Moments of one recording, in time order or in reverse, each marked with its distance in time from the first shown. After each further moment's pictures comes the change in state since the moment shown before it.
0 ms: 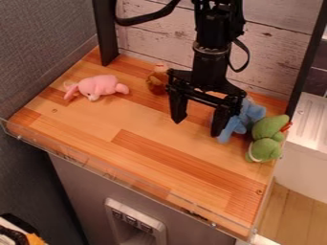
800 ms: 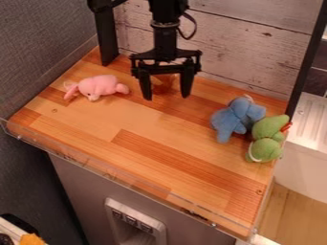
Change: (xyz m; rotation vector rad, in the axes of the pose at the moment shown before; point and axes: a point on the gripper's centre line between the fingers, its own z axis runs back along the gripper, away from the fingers) arm 0.048 0.085 -0.007 -0.066 0.025 0.649
